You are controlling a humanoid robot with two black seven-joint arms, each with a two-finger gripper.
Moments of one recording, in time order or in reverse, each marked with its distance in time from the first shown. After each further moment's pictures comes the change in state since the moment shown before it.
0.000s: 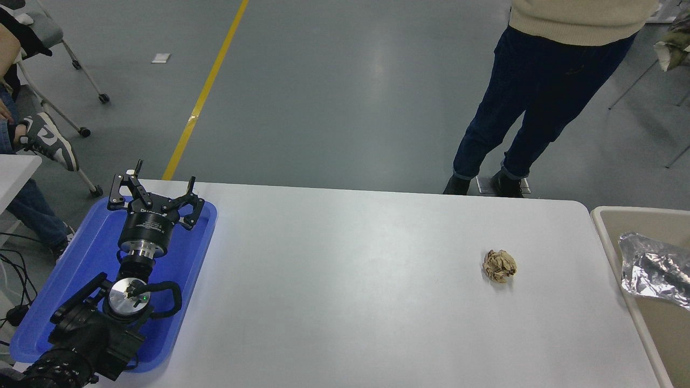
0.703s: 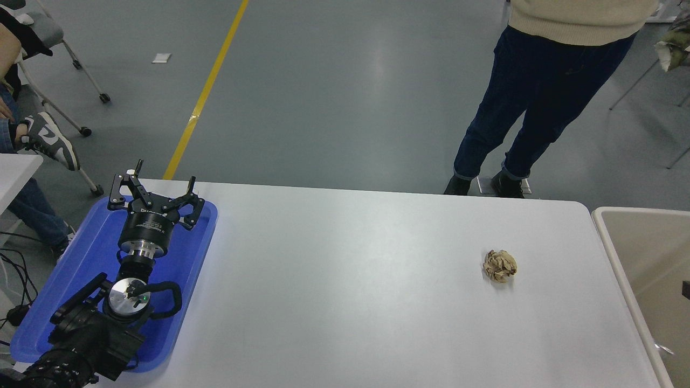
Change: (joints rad) left arm 0.000 0.000 0.000 0.000 0.000 0.000 0.000; right arm 0.104 0.024 0.029 0.049 0.020 0.044 0.051
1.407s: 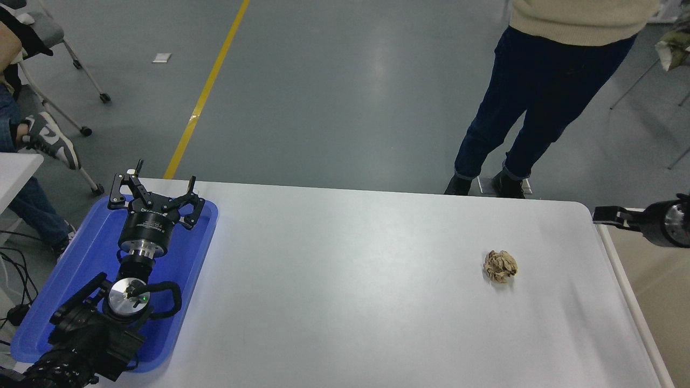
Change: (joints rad) left arm 0.000 0.000 0.001 0.000 0.001 -0.002 0.001; right arm 0.766 -0.118 -0.097 0.877 -0.070 0.247 -0.049
